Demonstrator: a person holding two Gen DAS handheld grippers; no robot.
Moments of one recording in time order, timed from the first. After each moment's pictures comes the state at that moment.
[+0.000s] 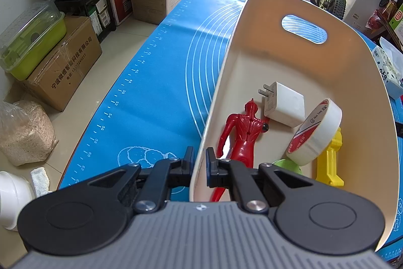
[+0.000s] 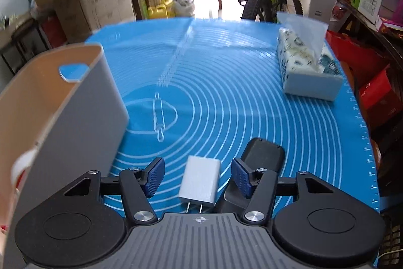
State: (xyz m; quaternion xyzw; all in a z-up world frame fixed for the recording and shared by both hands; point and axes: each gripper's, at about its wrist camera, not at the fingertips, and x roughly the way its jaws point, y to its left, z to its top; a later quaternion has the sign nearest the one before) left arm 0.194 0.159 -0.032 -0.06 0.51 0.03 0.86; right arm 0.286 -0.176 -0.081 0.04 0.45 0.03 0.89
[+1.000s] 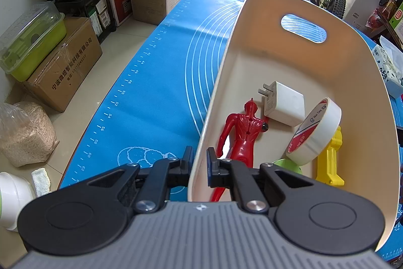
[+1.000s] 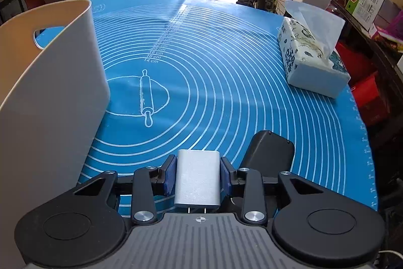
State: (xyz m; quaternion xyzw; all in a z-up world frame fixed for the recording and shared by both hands) left arm 0.194 0.158 -0.032 -0.06 0.51 0.03 0.86; right arm 0.303 -0.154 -0.104 0.00 0.47 -0.02 0.88
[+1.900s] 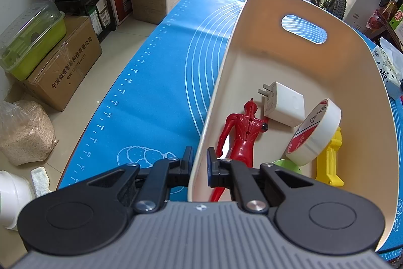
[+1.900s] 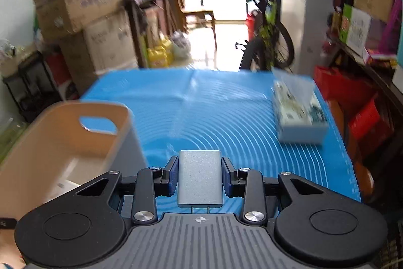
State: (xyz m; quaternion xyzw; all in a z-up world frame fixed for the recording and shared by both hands) left arm 0.195 0.159 -0.032 -0.06 0.51 0.03 0.86; right arm 0.261 -0.155 -0.002 0.05 0.33 0.03 0.94
